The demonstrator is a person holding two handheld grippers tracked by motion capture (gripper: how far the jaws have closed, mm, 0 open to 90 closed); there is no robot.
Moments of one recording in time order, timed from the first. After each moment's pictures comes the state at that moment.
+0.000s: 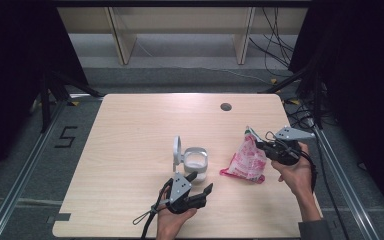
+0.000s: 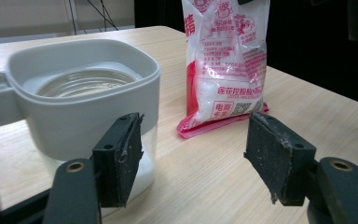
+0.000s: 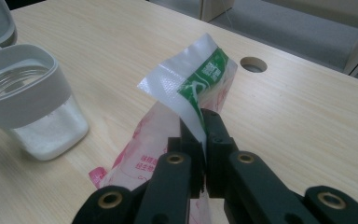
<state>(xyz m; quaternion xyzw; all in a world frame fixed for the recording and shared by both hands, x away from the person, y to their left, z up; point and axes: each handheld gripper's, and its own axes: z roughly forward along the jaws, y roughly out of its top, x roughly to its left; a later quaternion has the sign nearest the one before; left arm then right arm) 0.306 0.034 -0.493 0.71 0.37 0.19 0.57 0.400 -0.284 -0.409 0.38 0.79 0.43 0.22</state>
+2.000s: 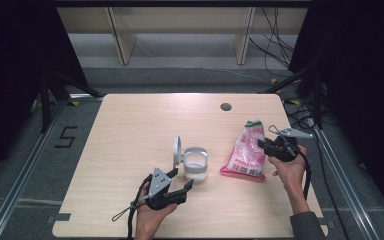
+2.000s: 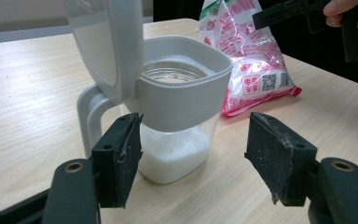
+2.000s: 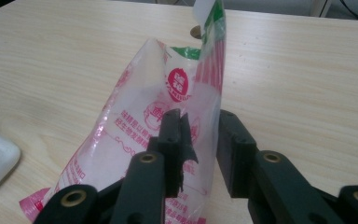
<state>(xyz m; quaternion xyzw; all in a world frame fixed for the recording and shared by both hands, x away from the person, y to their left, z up) 0.313 0.084 -0.483 0.72 0.38 0.21 0.54 0.431 -0.301 -0.452 0.50 0.72 0.43 0.21</state>
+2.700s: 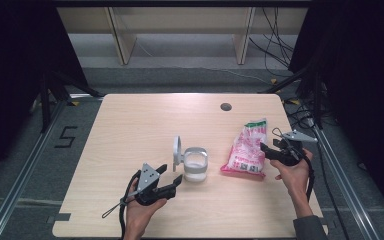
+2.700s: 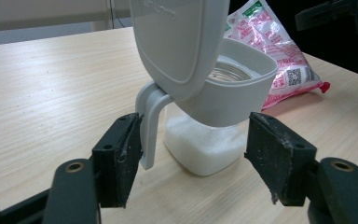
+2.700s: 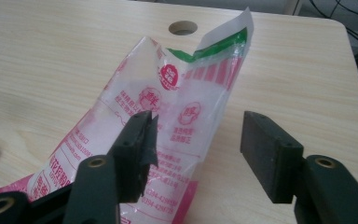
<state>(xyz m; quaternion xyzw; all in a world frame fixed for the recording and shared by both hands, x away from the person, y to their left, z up) 0.320 0.112 -0.478 0.72 0.40 0.22 0.53 0.415 -0.304 -0.448 0.54 0.70 0.41 0.24</state>
